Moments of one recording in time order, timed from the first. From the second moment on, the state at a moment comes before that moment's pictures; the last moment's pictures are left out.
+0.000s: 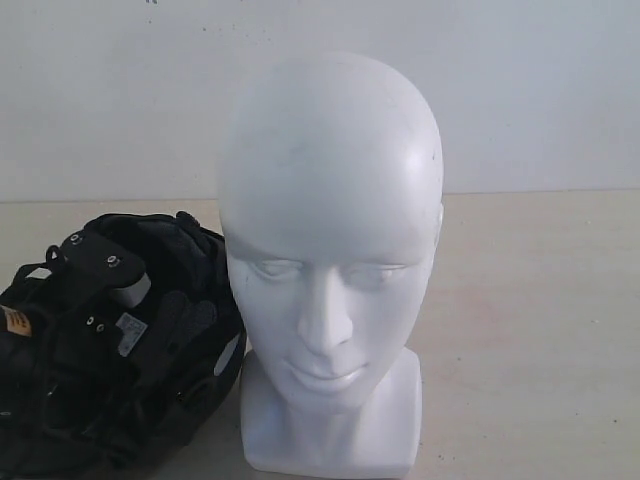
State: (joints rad) left arm -0.36 1.35 -0.62 -0.39 0.39 0.49; right arm 0.04 0.01 0.00 0.06 0.33 -0.04
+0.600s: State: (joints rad) left arm -0.37 1.49 -0.62 -0.38 0.27 0.49; right arm 0.04 0.01 0.00 0.06 0.33 -0.04
